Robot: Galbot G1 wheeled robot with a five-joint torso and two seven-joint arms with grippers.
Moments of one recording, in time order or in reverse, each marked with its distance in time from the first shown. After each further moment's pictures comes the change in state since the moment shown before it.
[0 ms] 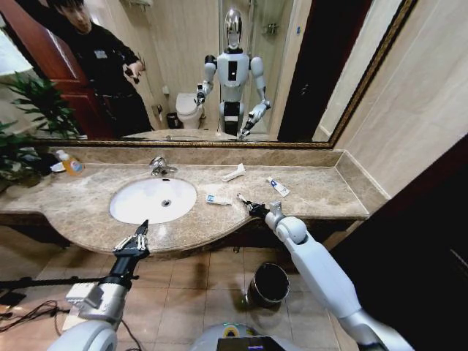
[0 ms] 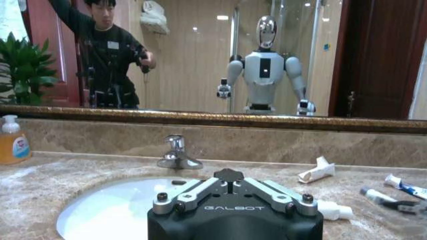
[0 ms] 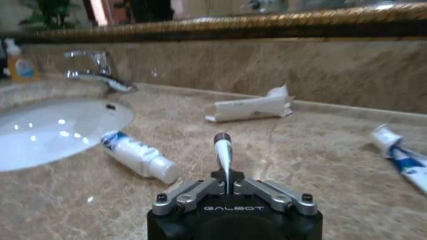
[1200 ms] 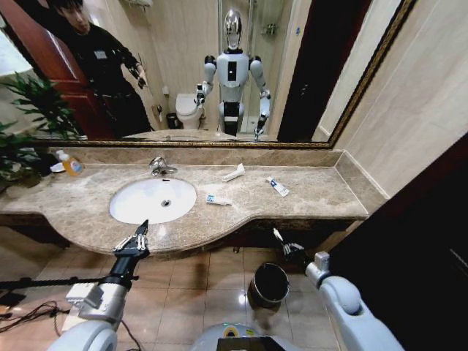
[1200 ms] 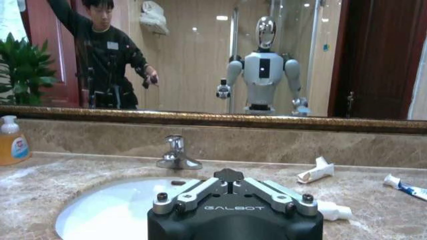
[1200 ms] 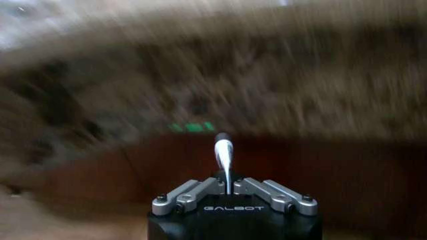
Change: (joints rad) left arm 0.000 0.000 0.000 0.000 0.000 0.000 0.000; right arm -0.515 0.040 0.309 -0.107 -0.035 0.238 -0.041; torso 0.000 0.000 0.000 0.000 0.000
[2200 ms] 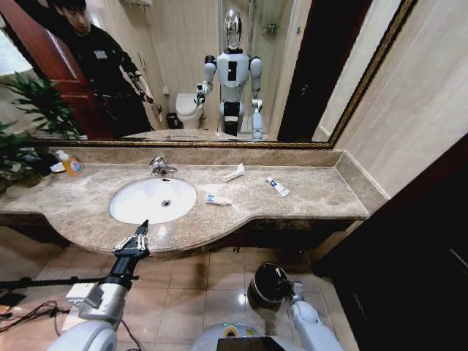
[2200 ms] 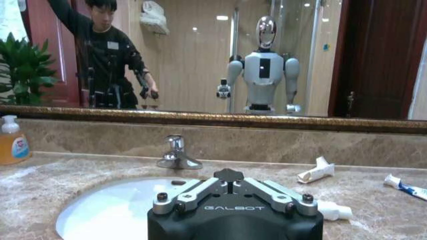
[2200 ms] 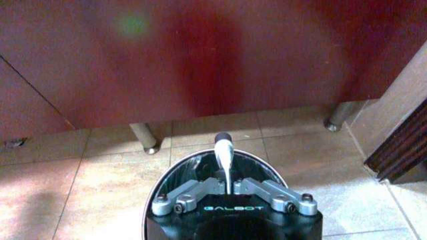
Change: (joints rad) left arm 0.000 0.000 0.000 0.000 0.000 0.000 0.000; right arm 0.238 0.200 -0.024 -0.704 -0.113 0.253 0.113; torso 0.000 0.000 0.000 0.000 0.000
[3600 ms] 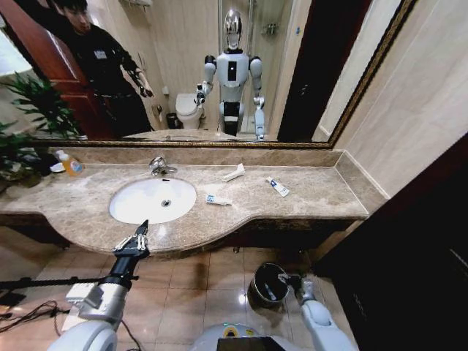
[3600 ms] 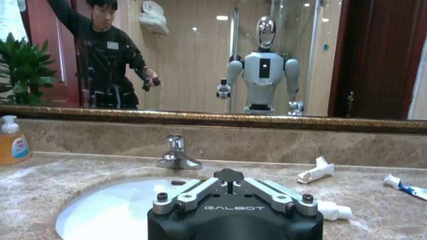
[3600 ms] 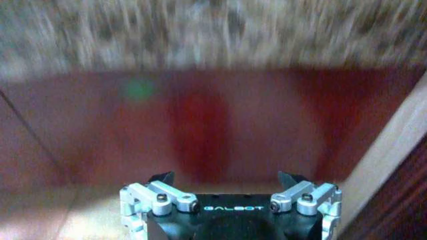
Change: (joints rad) left arm 0.000 0.000 0.000 0.000 0.000 0.000 0.000; right arm -0.210 -0.120 0.023 0.471 0.026 -0.041 0.058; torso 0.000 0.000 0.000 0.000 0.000
